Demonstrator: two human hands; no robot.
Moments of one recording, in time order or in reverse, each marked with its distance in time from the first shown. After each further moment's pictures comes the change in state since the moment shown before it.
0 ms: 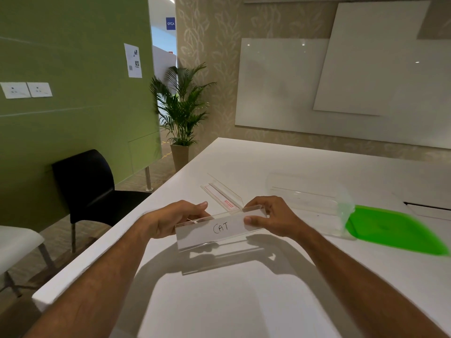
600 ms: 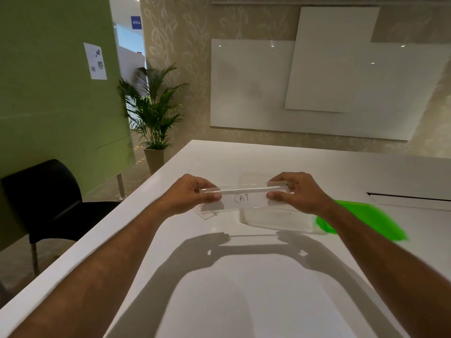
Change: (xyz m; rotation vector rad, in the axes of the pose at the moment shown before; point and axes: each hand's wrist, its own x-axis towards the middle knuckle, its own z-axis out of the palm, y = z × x) left_hand 0.063 0.070 0.046 0.357 0.262 0.513; right_hand -0.027 0.008 -0.119 -0.266 0.241 0.025
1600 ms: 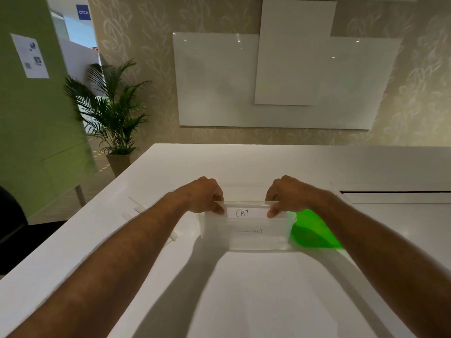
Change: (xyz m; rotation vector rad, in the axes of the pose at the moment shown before) left_hand 0.157 0.020 0.090 0.732 -0.372 0.077; right_hand 0.054 0.092 -0.048 -0.598 -0.456 0.235
